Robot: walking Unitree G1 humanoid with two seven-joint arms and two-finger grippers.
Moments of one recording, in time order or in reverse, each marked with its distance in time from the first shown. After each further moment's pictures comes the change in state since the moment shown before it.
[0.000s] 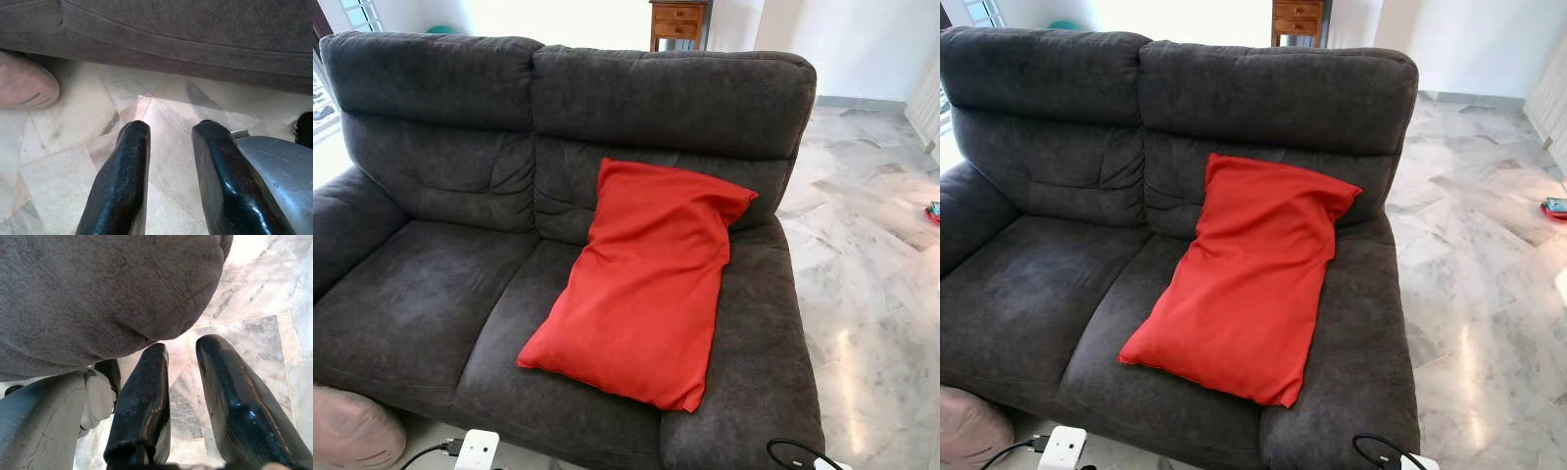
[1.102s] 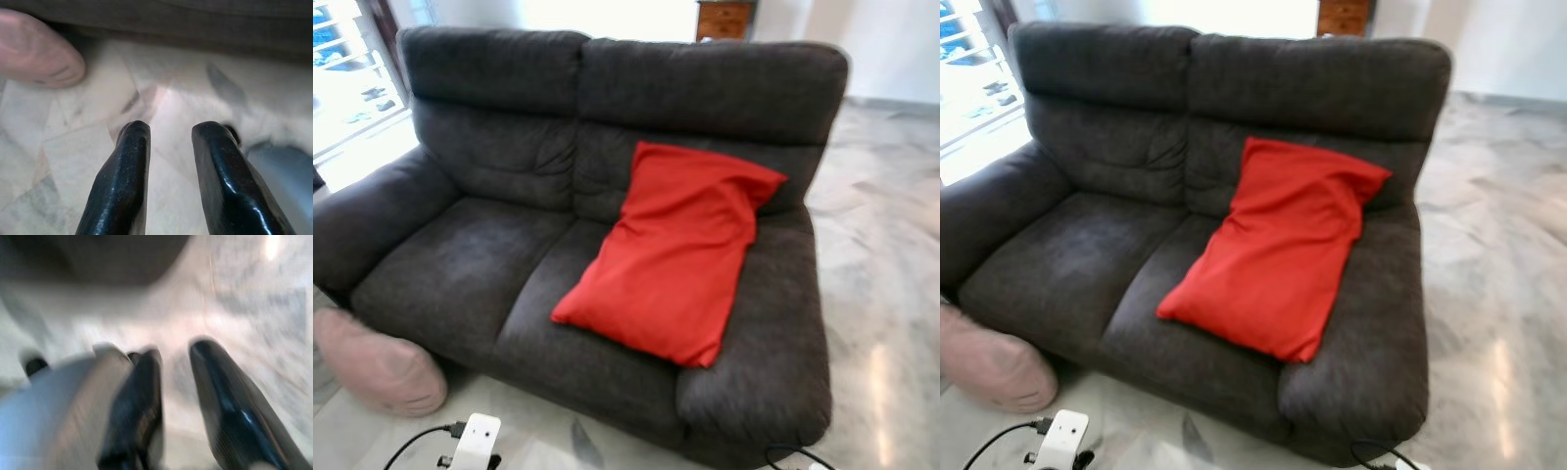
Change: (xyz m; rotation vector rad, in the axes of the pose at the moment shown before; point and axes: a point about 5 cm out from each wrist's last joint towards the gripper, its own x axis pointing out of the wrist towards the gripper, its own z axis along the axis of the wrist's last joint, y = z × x) left arm 0.010 0.007 0.039 0.091 -0.076 0.008; right arm -0.006 0.002 -0.025 0.031 0.075 0.088
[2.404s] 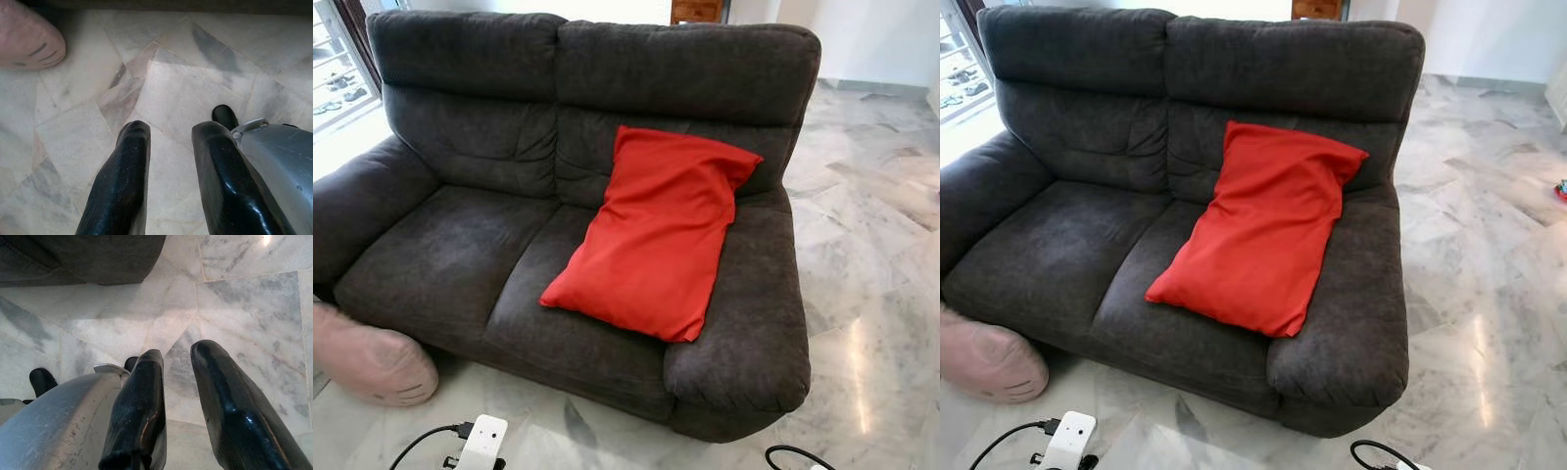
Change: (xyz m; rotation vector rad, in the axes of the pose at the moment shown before) left arm -0.004 -0.009 -0.019 0.008 0.099 -0.021; right arm 0.002 0.000 0.016 -0.005 -0.053 0.014
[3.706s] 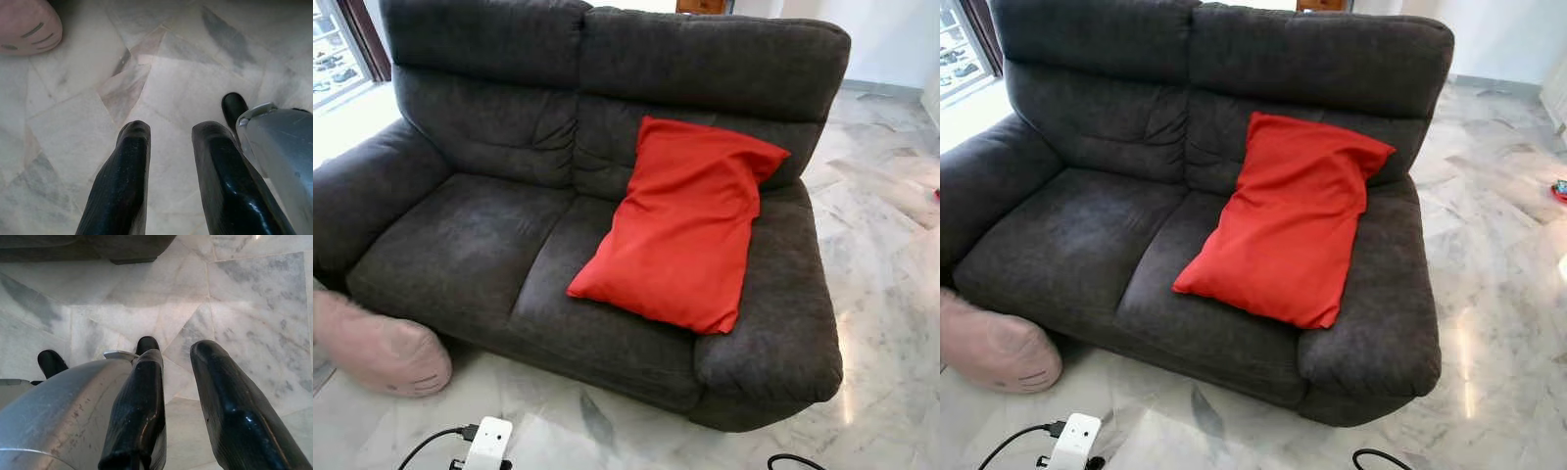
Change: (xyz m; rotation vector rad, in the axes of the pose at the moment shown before) left arm 0.000 -0.009 -0.002 -0.013 0.003 -0.019; right arm -0.002 -0.002 -0.006 -0.002 0.009 0.000
